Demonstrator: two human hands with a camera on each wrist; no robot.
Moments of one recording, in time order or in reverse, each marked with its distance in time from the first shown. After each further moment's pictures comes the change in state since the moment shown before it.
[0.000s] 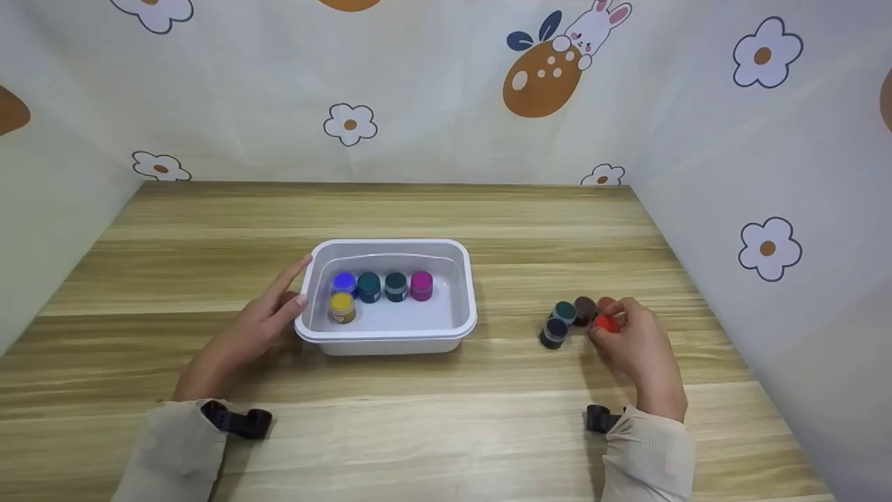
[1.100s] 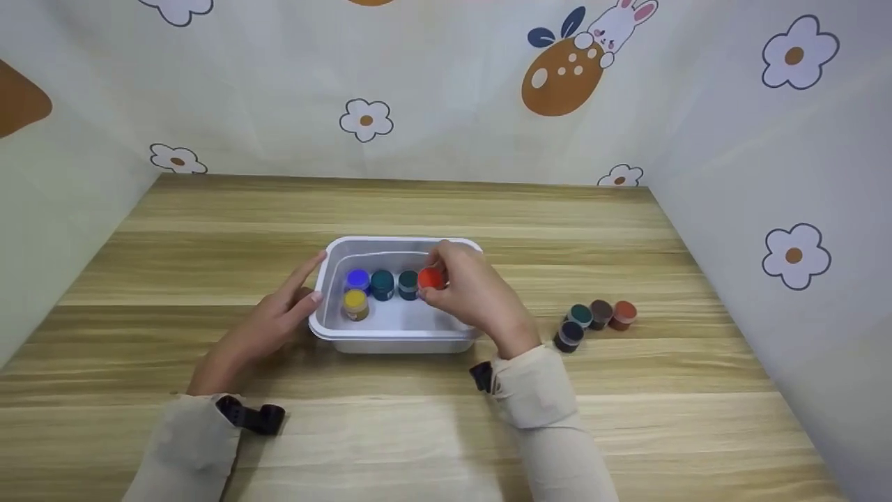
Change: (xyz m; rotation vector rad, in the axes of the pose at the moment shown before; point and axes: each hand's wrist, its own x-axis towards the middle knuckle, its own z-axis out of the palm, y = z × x) left_hand -0.002 0.002 0.000 -0.005 0.013 0.009; right_hand 0.037 -0.207 0.068 0.129 -0.231 -0.449
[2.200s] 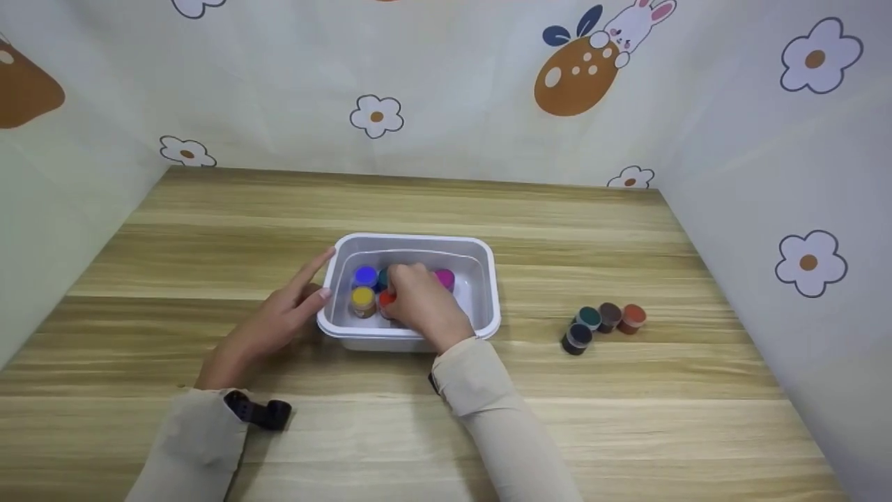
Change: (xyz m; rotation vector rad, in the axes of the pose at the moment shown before) left_hand 0.000 -0.002 0.001 -0.018 0.000 -0.004; right_hand 0.042 -0.016 0.076 -0.190 -0.065 0.011
